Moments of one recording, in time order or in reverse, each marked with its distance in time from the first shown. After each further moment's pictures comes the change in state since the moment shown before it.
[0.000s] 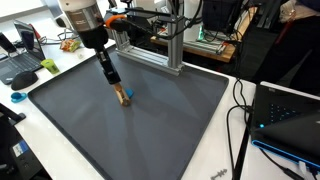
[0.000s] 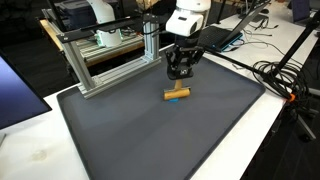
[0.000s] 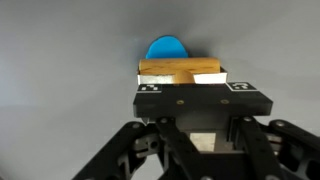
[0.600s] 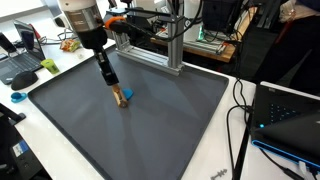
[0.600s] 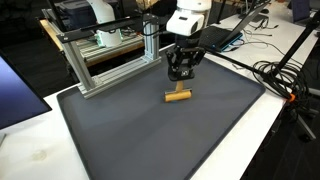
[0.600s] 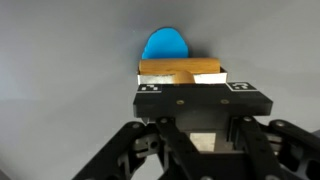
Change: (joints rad) arm 0.012 0.005 -0.013 -0.001 -0.009 0.032 0.012
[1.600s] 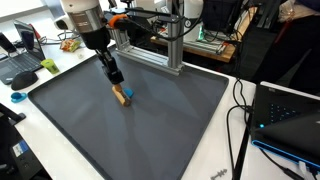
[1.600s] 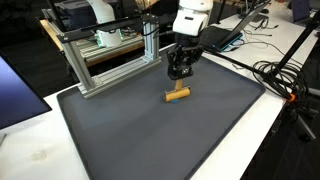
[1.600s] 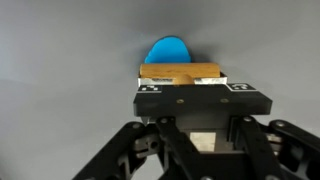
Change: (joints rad) arm 0.006 -0.005 0.009 0.000 -0.021 -0.041 -0.148
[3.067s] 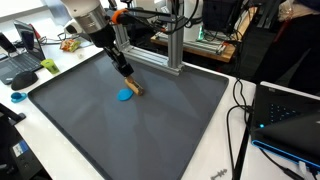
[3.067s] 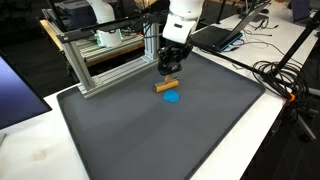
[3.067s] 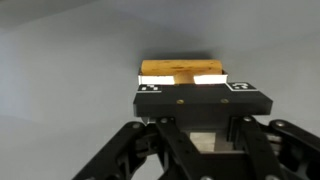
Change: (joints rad) arm -0.046 -0.025 0.016 -0.028 0.052 -0.162 -0.110
